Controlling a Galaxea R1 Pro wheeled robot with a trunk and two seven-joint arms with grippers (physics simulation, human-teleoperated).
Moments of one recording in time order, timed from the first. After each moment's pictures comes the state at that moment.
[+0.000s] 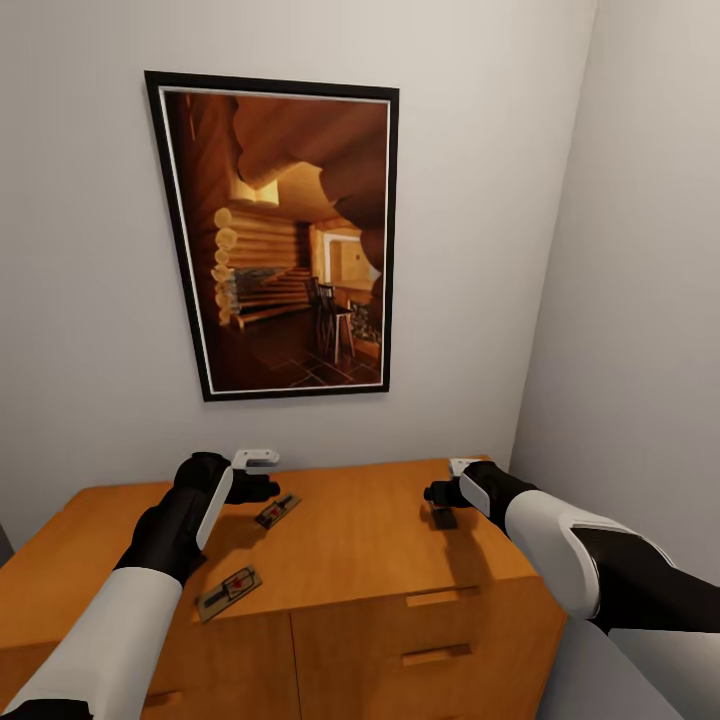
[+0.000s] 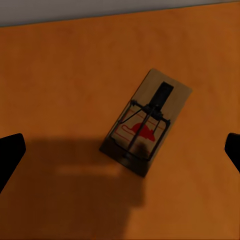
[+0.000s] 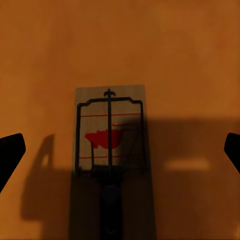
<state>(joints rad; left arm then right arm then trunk) -0.75 0.00 -0.02 -1.02 0.01 1.03 -0.06 -1.15 0.04 -0.11 0.00 0.08 0.42 0.01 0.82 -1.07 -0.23</state>
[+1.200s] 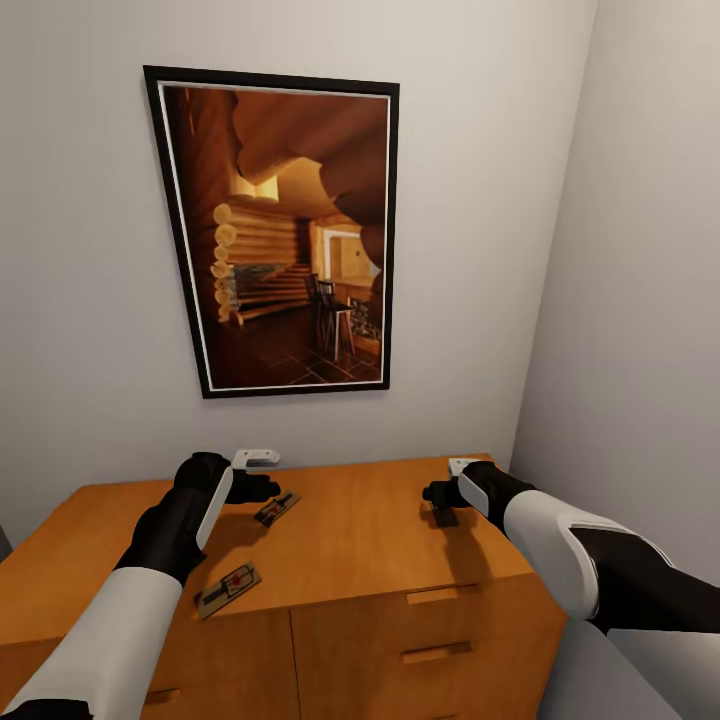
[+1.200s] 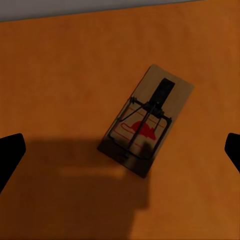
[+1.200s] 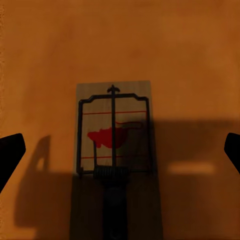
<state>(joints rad) -0.75 0.00 -0.02 -1.02 0.01 1.03 -0.06 -1.15 0.05 -0.11 0.00 0.08 0.42 0.01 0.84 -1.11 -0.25</state>
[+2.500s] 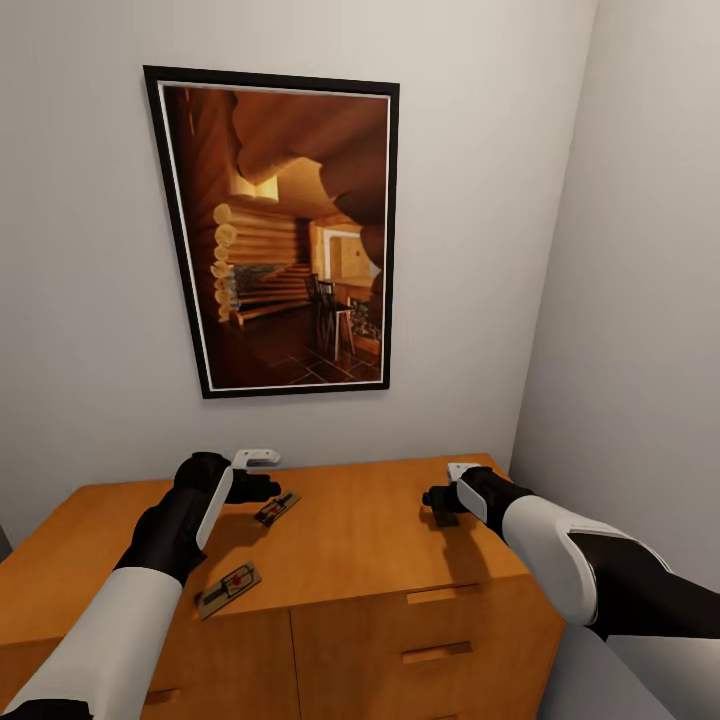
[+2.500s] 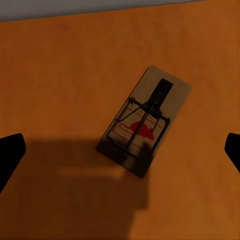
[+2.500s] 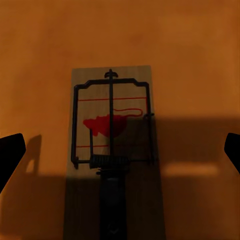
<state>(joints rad) -0.75 0.00 -0.02 -1.02 0.01 1.03 -0.06 -1.13 0.05 -0.11 0.01 0.09 0.41 -0.01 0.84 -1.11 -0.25</state>
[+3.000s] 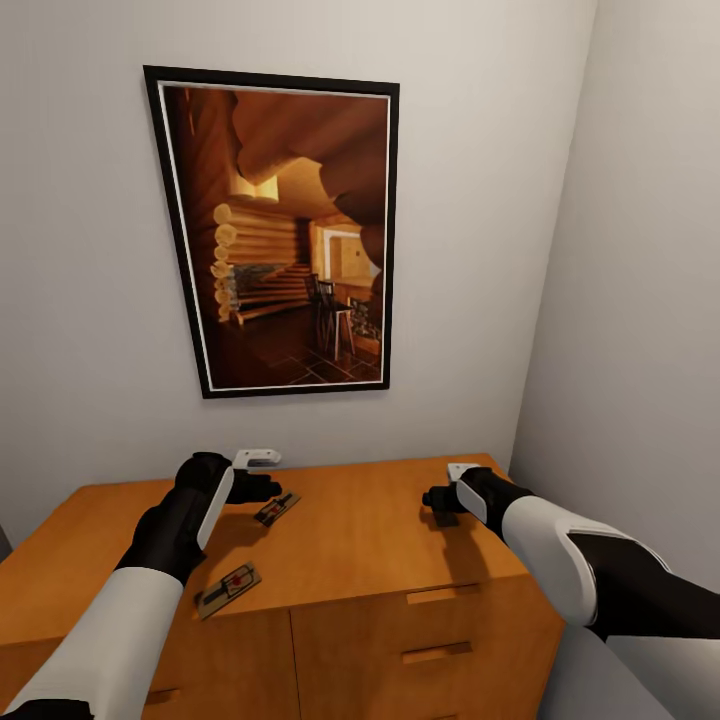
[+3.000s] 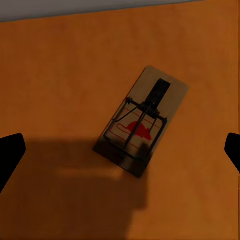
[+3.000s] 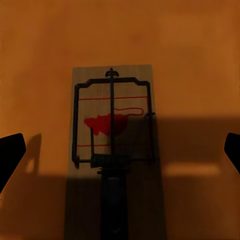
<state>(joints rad) -0.76 0.00 -0.02 -1.02 0.01 1.03 -0.06 -1.13 0.05 -0.11 0.01 0.09 0.41 -0.01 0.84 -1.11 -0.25</state>
